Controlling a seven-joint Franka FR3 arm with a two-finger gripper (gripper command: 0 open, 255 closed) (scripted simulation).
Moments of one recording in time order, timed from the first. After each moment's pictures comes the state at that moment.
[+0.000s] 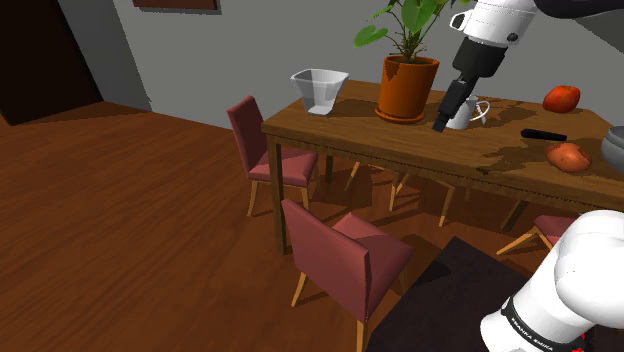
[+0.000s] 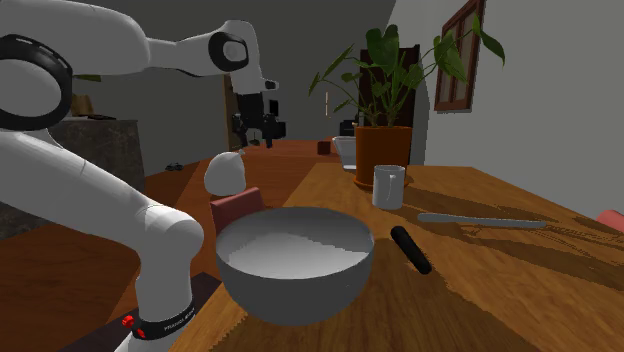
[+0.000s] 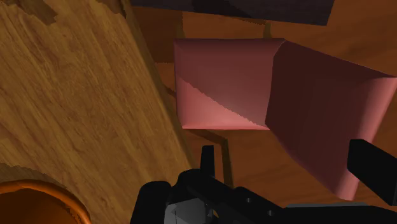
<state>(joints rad) 0.00 -0.80 0.01 -2.27 0.03 1.63 -0.16</state>
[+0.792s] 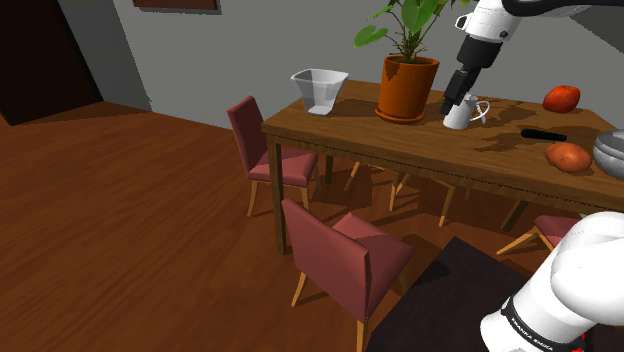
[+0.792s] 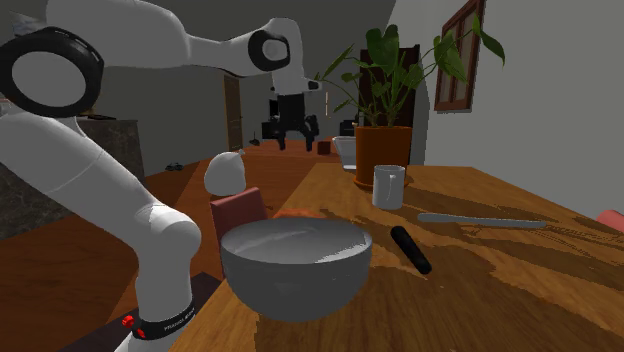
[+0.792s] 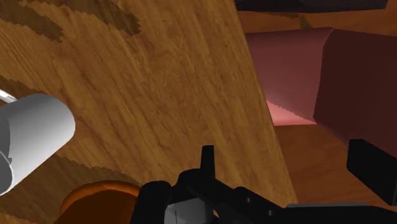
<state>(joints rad) -0.07 -0.63 -0.17 -2.16 -0.07 1.67 -0.33</state>
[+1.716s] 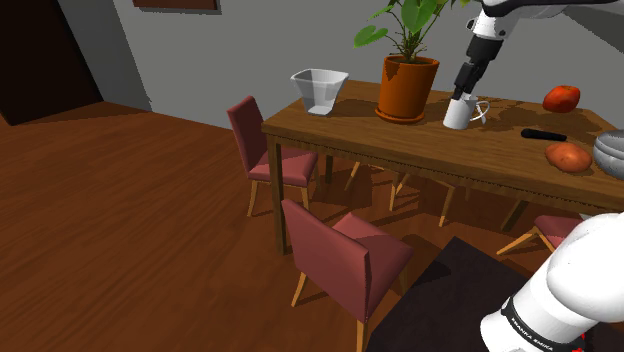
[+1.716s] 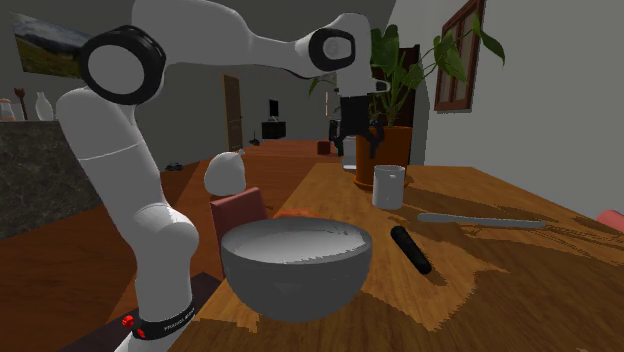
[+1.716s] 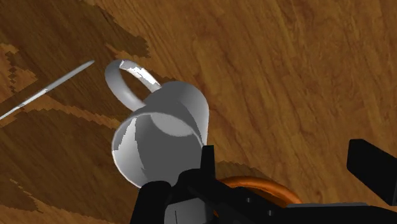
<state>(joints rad) -0.13 -0.28 -0.43 -1.86 -0.08 1.71 -0.57</state>
